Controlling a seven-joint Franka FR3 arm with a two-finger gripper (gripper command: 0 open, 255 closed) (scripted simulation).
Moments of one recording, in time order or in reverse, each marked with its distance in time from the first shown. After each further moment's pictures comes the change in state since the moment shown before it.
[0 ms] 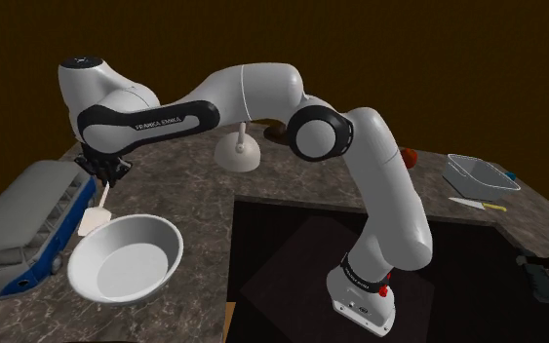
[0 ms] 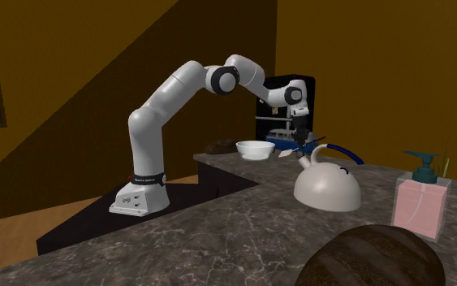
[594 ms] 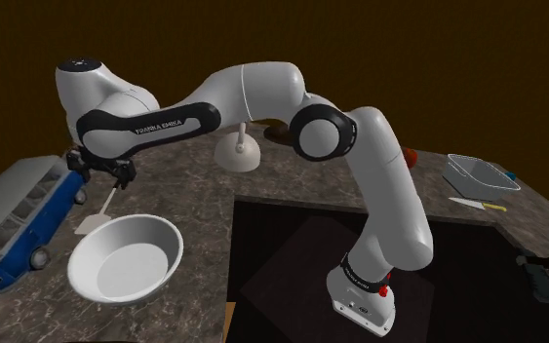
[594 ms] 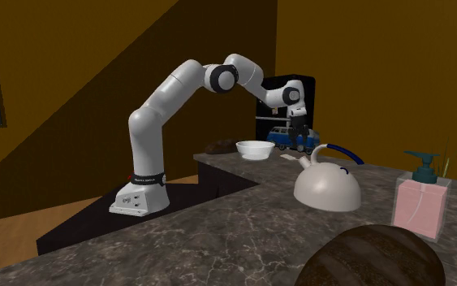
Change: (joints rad) arm 0.018 -0.021 -0.011 -0.039 -0.002 0.036 0.031
